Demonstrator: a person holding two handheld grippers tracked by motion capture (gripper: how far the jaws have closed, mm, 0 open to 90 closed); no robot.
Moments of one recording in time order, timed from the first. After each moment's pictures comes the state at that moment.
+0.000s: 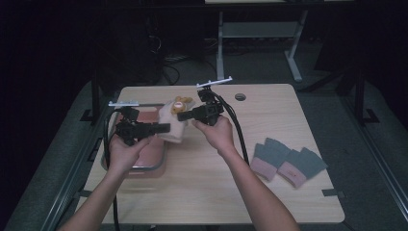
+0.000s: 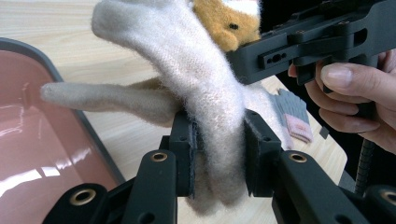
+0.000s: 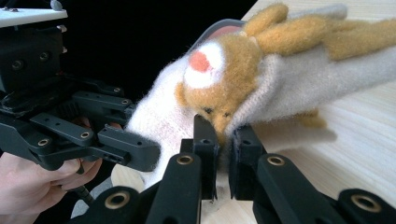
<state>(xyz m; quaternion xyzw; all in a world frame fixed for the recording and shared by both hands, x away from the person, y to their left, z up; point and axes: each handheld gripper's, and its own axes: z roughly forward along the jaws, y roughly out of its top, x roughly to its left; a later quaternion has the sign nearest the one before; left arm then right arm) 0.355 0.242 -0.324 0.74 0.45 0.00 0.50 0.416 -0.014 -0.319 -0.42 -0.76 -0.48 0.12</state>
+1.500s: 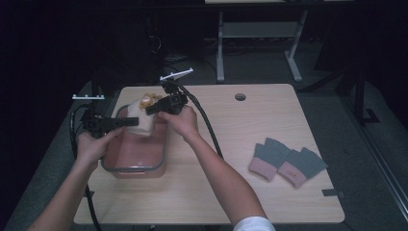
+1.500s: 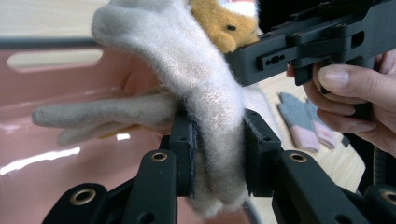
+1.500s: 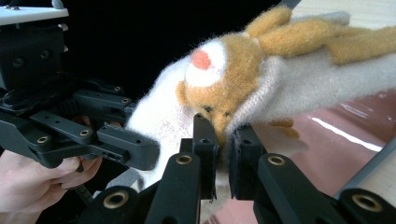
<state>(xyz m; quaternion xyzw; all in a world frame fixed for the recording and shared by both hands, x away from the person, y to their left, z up) 0.377 0.331 -0.326 0.72 0.50 0.00 0.48 0.460 0.083 -0.323 -0.39 -0.78 -0.47 0.17</state>
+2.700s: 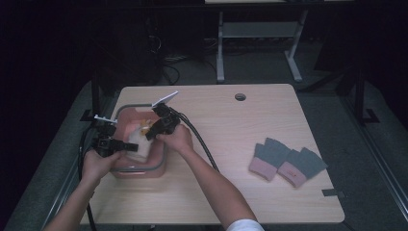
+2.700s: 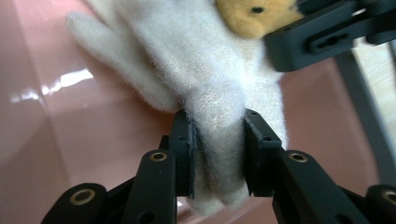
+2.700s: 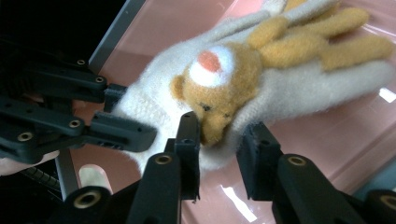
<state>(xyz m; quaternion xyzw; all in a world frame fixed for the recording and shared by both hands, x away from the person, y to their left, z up) 0.369 0.334 -0.396 0.75 0.58 -0.01 0.32 0.458 0.119 -0.402 -0.40 -0.83 -0.34 0.18</state>
